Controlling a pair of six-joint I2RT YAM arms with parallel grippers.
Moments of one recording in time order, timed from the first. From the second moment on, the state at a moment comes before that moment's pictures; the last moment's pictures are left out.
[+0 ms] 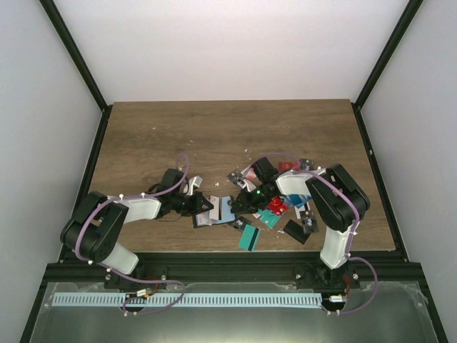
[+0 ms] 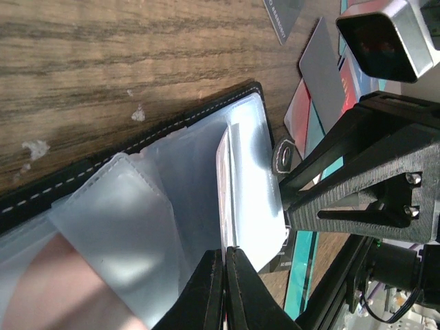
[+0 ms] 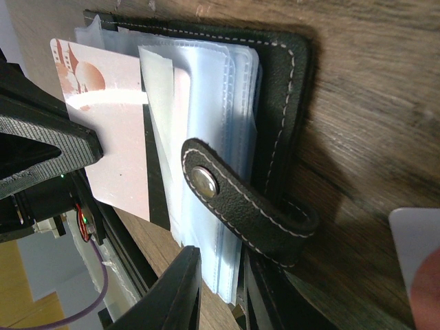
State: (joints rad) left arm -0.46 1.52 0.52 0.11 0.69 -0.68; right arm 0.57 1.84 0.90 -0.28 -0.83 0.44
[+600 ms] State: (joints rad) left arm -0.48 1.53 0.44 0.27 0.66 -0.83; right arm 0.57 1.85 0.90 -0.26 -0.85 0.49
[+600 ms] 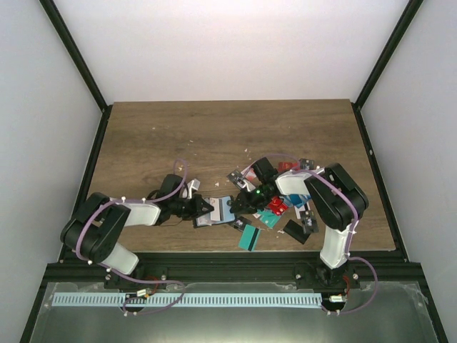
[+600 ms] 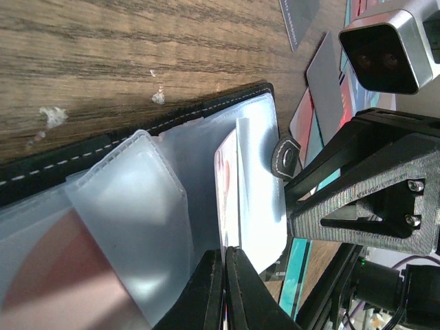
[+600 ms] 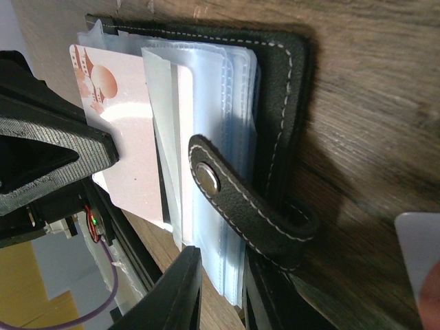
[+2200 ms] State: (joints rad) left arm -0.63 1.46 0.57 -0.02 0.51 -0.92; right arm 0.51 1.71 0.93 -0.40 -0.82 0.46
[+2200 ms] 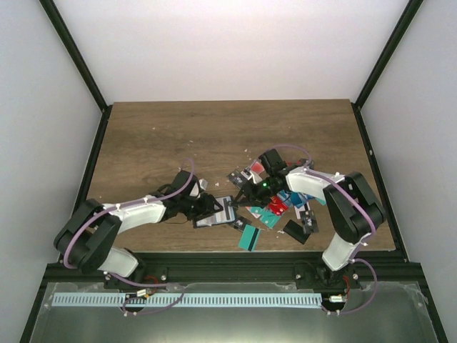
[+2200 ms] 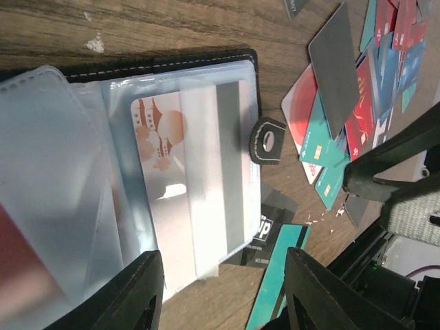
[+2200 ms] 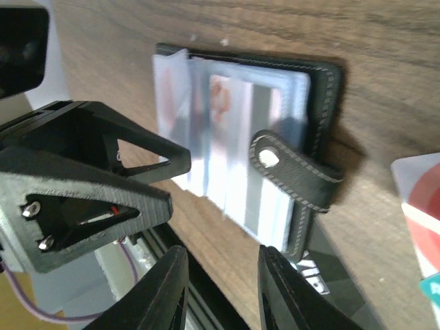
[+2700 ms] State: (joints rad) left arm -0.63 1.49 0.63 -0.14 0.45 -0.85; right arm 0.56 1.65 0.87 -0.29 -0.89 0.55
